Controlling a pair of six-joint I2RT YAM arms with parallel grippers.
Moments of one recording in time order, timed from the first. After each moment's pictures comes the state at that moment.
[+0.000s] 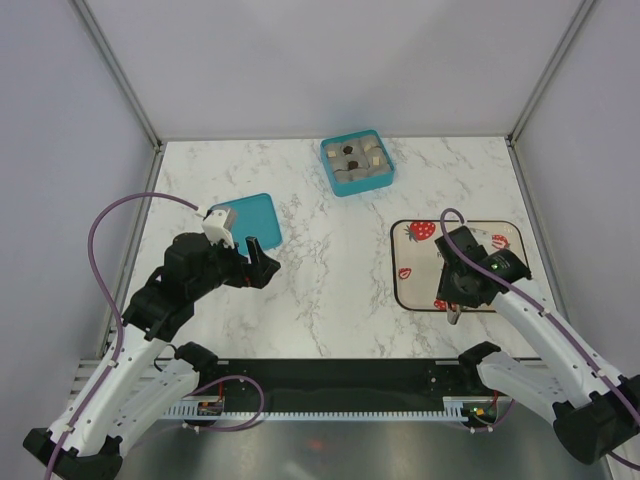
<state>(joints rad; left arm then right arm) -0.48 0.65 0.78 -0.60 0.12 -0.38 0.45 0.94 0.87 -1.17 0.30 0.70</state>
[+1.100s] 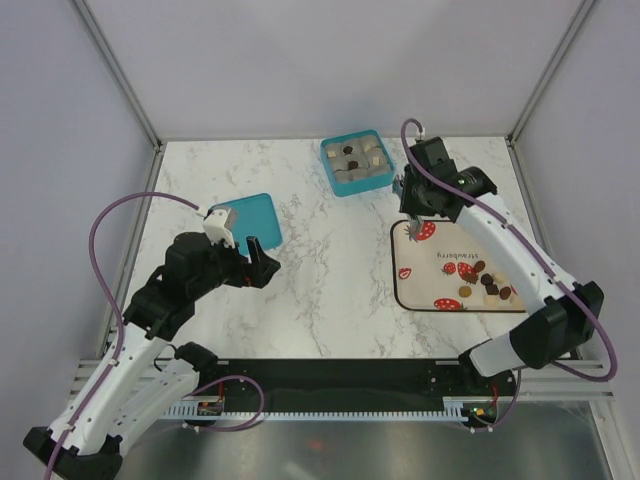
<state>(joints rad) -0.48 0.66 0.78 -0.60 0.12 -0.38 0.45 1.43 1.45 -0.94 0.25 0.52</state>
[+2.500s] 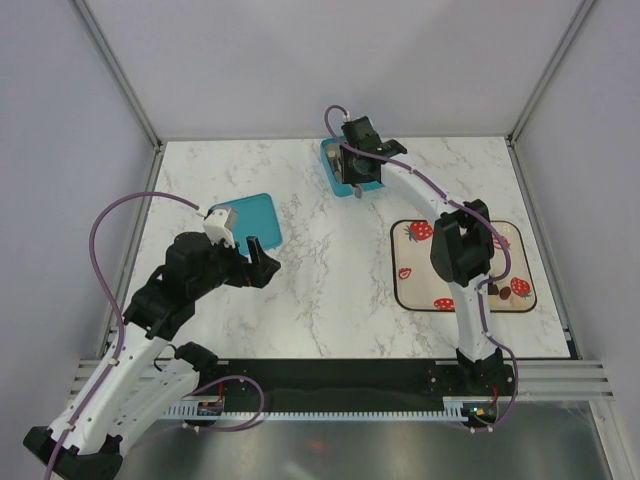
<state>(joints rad) -0.48 0.66 0.78 -0.60 0.12 -0.38 0.50 2.19 2.01 -0.66 0.16 0.34</state>
